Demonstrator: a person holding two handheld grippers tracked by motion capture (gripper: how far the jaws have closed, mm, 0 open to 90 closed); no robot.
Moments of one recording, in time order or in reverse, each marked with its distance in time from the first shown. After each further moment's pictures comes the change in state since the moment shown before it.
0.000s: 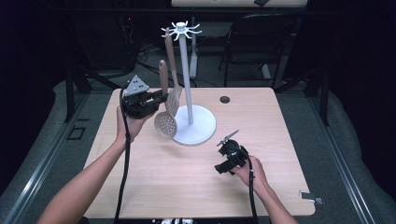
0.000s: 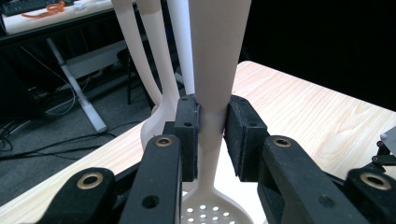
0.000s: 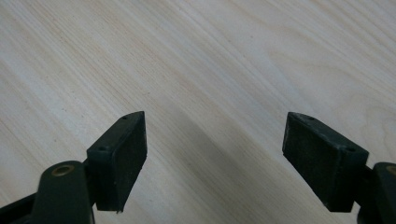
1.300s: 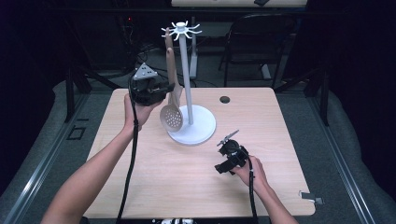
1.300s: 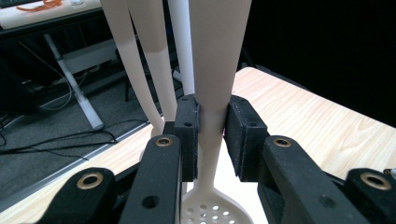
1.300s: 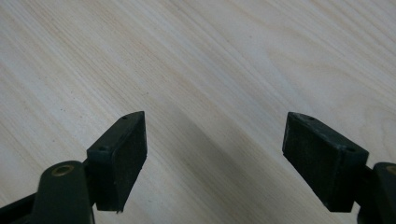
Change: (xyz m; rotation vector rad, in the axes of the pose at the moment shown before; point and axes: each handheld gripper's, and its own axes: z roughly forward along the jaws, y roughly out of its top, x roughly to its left) left arm 0.006 0.031 0.022 0.012 0.002 -0.042; right arm 0.000 -0.001 0.001 -0.019 0.001 0.014
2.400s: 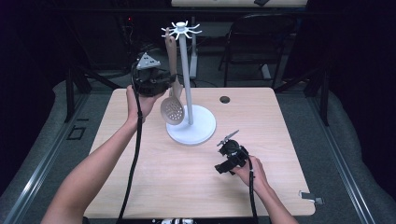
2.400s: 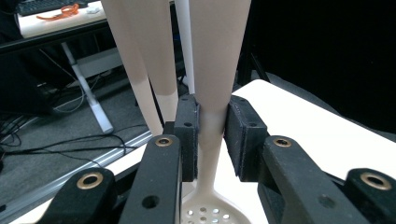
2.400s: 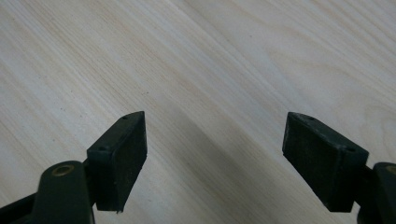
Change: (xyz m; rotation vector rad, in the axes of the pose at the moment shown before) left arm -0.001 0.024 0.005 -0.012 0.051 -0.009; right arm -0.001 0.001 -0.002 0.018 -0.007 -0.020
